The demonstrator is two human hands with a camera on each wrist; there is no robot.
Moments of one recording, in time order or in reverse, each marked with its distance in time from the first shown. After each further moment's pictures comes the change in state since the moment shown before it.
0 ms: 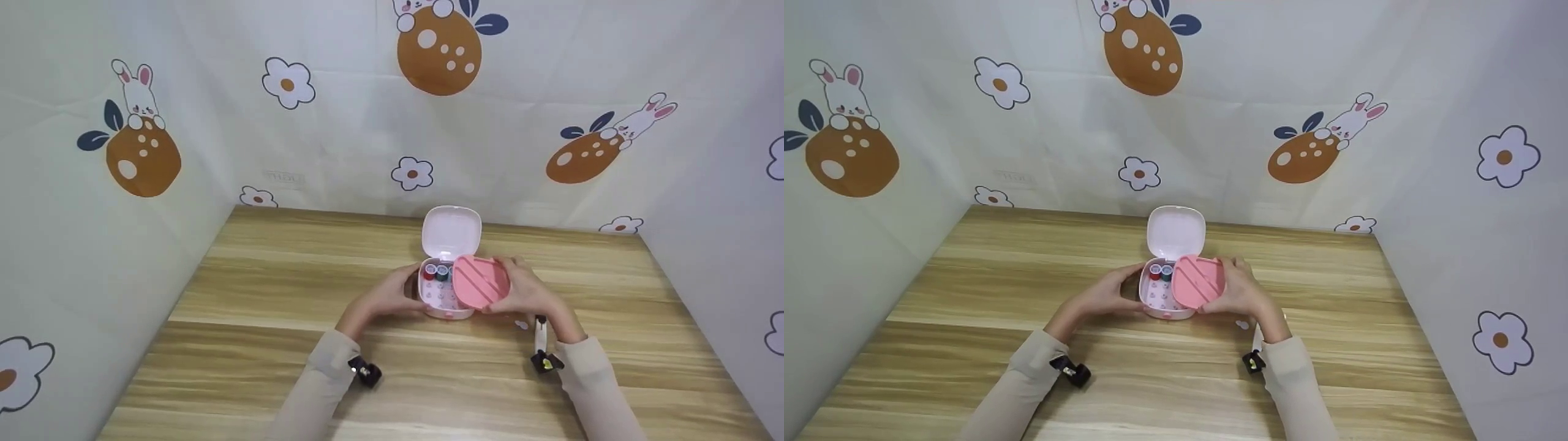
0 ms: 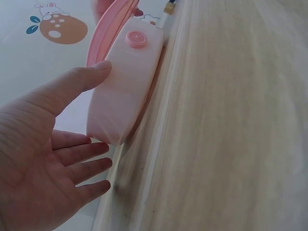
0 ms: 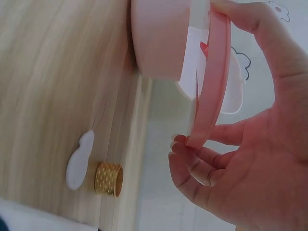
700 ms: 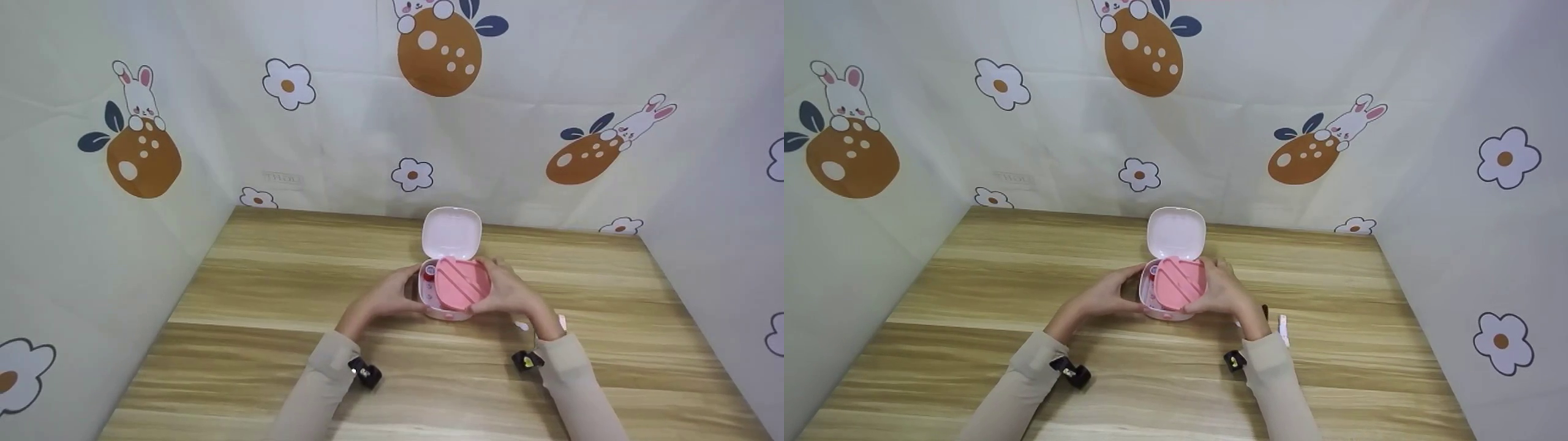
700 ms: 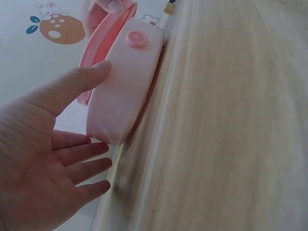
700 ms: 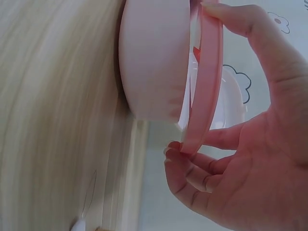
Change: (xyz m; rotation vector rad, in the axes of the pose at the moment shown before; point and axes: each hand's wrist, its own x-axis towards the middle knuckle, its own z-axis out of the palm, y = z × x) left_hand -0.002 0.001 -0.001 0.009 0.014 -0.010; right_hand 0.017 -0.019 0.018 0.046 -0.033 -0.004
